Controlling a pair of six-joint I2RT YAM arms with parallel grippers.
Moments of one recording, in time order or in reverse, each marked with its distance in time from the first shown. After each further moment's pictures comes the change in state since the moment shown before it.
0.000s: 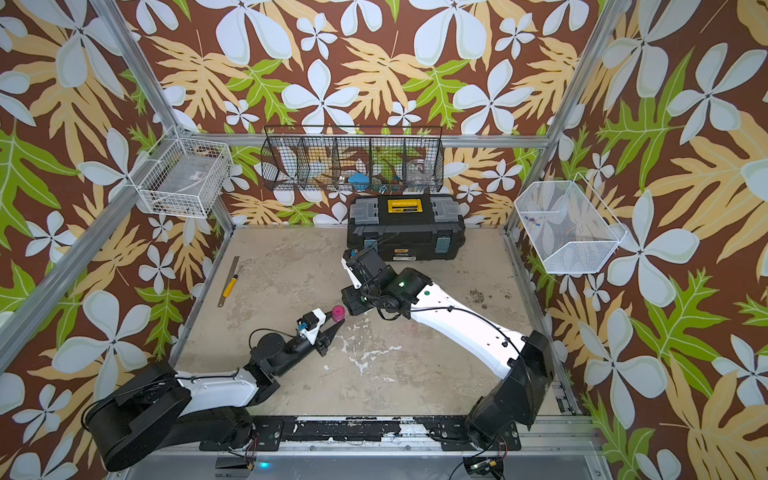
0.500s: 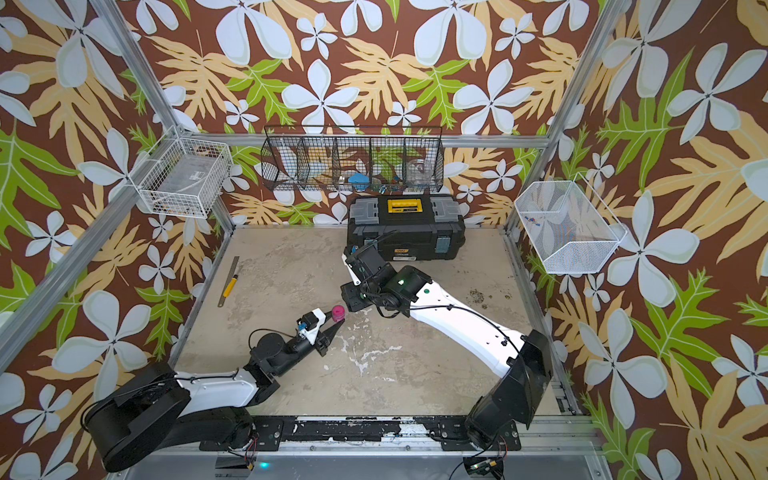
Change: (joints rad) left arm 0.001 -0.005 0.000 -0.001 0.000 0.000; right arm -0.001 0.007 0.020 0.001 0.029 0.017
